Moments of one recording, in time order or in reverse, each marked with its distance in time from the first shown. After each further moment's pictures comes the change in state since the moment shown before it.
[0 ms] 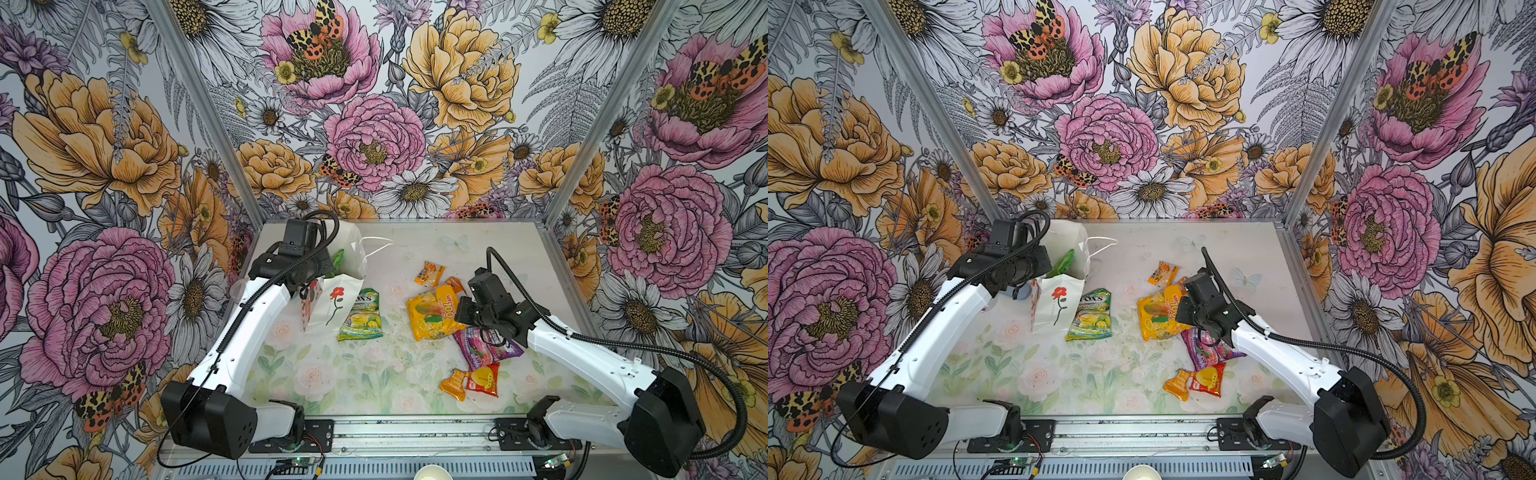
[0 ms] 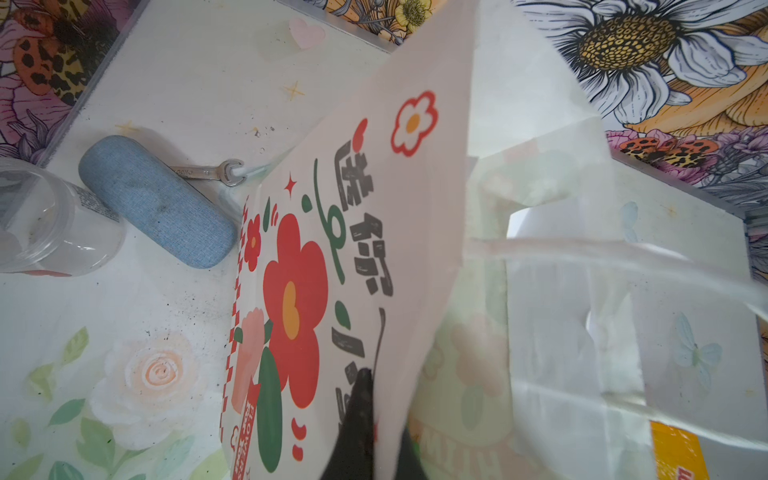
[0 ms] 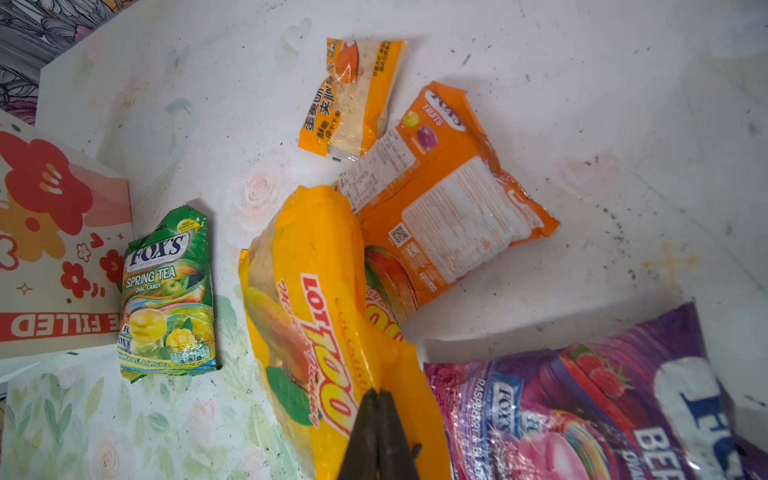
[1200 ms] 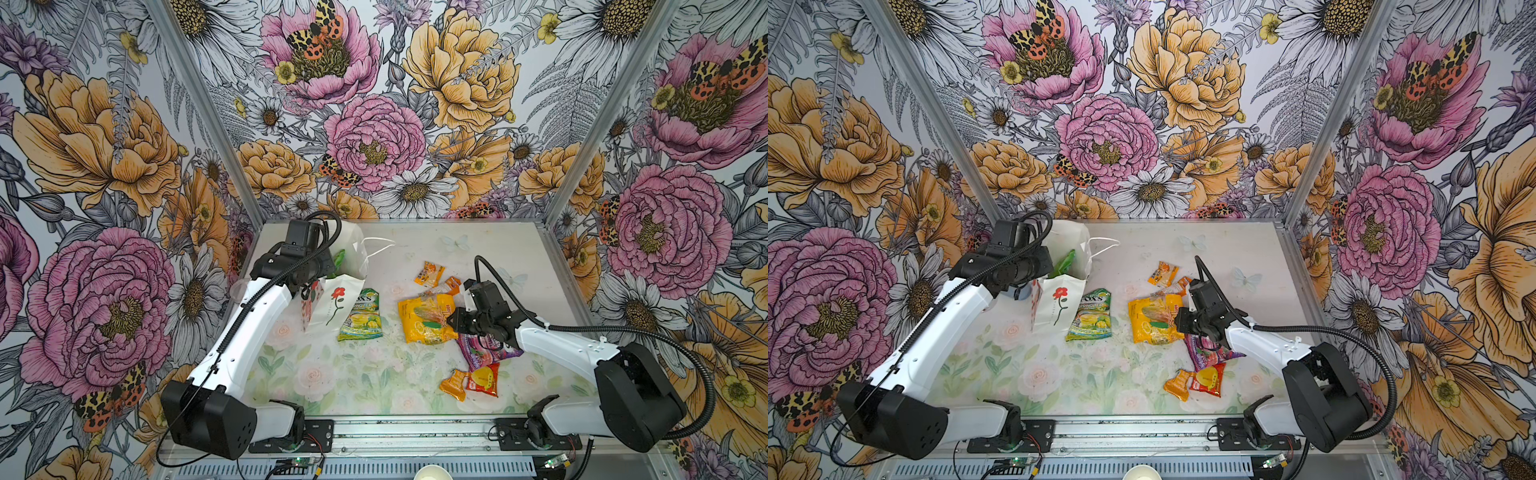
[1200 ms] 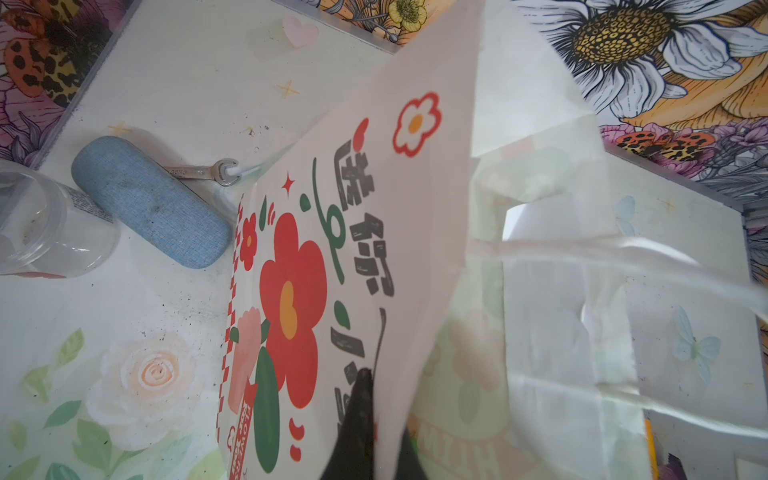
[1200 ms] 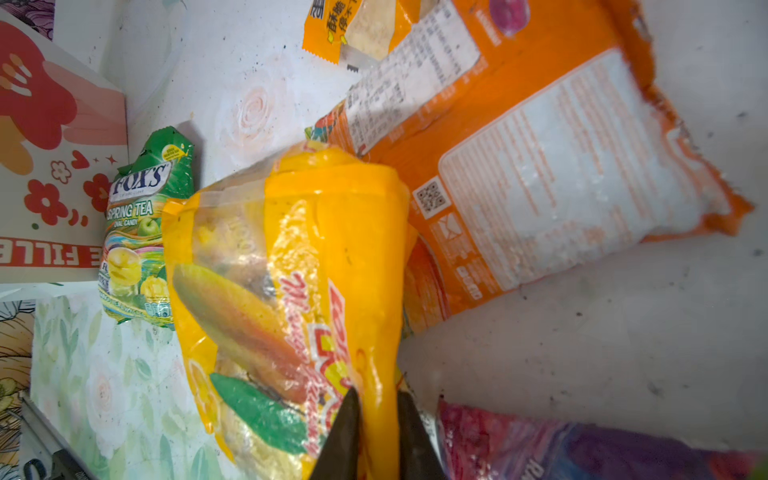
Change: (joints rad) left arm -0.024 0.000 0.000 0.000 -0.002 0.001; right arm -0.084 0.134 -0.155 0.294 -0.258 -0.161
